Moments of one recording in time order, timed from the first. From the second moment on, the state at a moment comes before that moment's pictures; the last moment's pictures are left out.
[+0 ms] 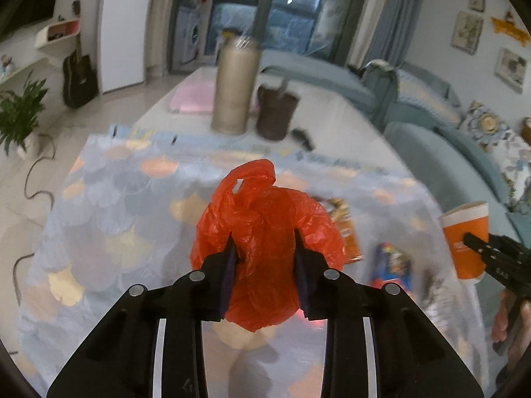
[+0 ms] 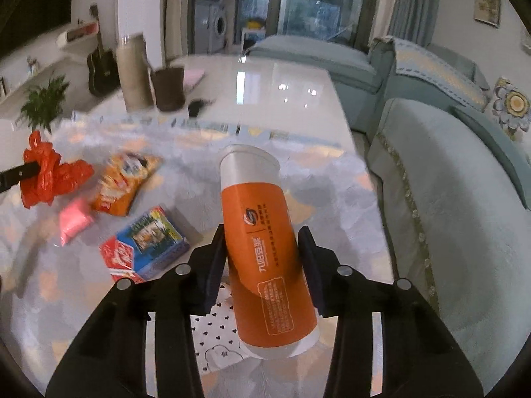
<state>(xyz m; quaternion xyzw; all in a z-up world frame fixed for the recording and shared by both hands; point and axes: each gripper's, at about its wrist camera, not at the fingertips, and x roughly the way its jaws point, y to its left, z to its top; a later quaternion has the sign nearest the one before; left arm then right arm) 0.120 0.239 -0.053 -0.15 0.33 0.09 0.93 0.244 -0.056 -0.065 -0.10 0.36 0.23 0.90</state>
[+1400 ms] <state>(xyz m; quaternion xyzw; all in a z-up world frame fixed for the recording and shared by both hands) 0.132 -0.205 -0.112 -0.03 0.42 -0.29 0.86 0.053 -0.436 -0.174 0.24 0.42 -0.04 0.87</state>
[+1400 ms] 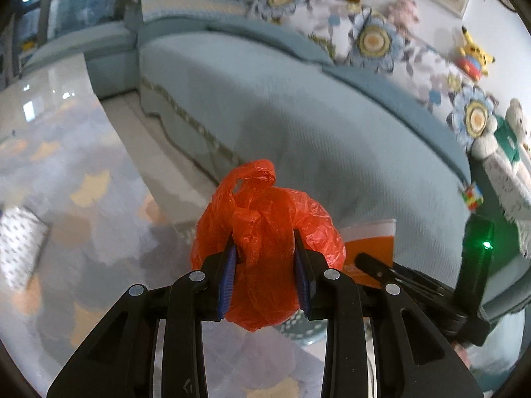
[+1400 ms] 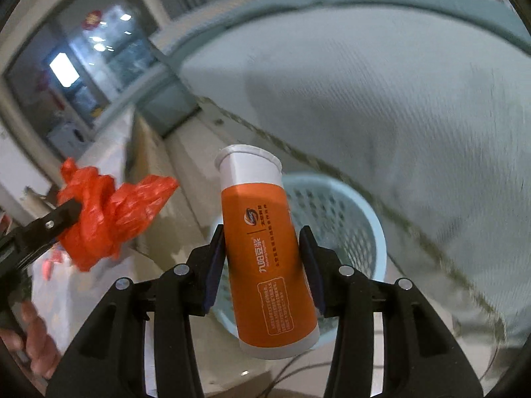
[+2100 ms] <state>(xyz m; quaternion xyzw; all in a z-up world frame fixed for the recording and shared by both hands) 0.130 -0.213 -0.133 -0.04 0.45 -0.34 0.83 0.061 -0.440 -0.214 0.26 0.46 -0.07 0.84</state>
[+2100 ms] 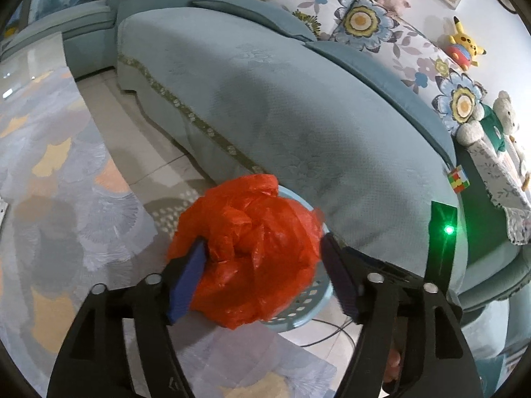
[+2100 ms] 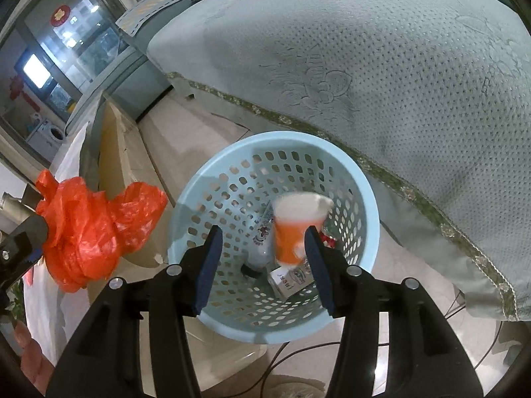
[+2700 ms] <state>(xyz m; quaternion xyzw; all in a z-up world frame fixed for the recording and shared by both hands) 0.130 -0.201 -0.121 -0.09 0.43 -0.37 0.82 0.056 -0.442 -0.213 0.27 0.46 -0.07 0.84</state>
